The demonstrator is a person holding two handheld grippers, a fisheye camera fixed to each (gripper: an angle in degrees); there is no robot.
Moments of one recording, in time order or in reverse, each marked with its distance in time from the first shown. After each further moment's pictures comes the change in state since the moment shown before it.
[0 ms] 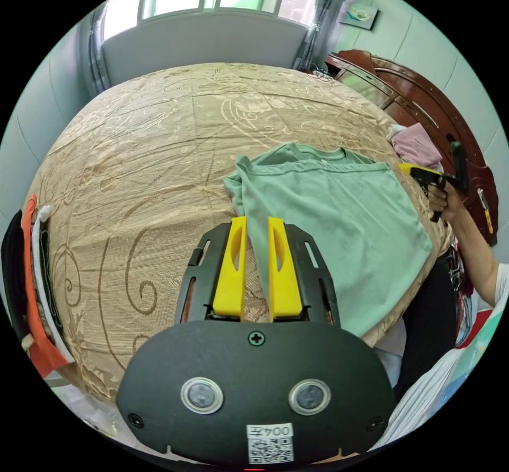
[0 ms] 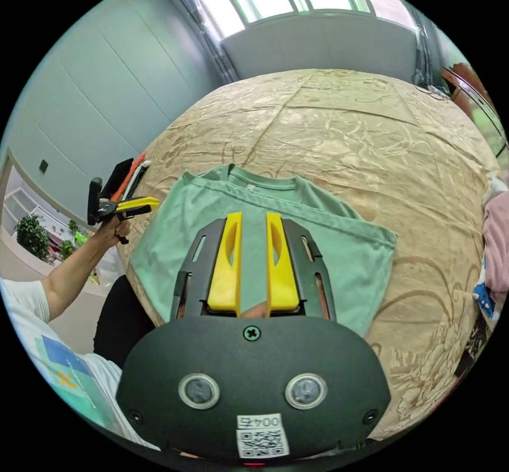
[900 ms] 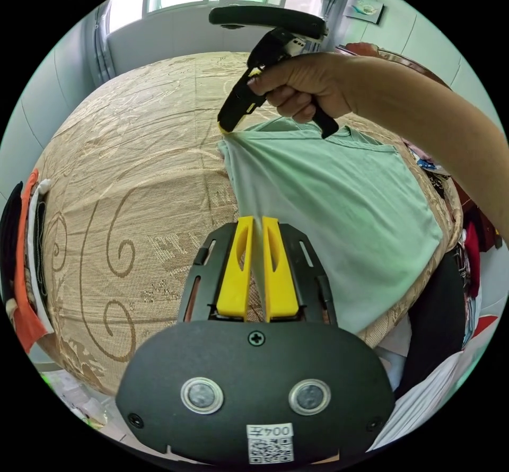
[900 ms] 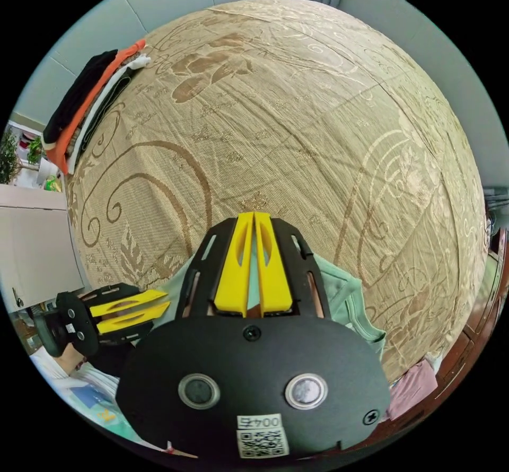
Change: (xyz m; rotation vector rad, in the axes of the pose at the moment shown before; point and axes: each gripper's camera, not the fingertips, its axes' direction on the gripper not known) left arm 0.042 0.021 0.034 -0.016 -0.036 -0.065; right arm -0.263 -0.248 0.309 -0.513 0.195 -0.374
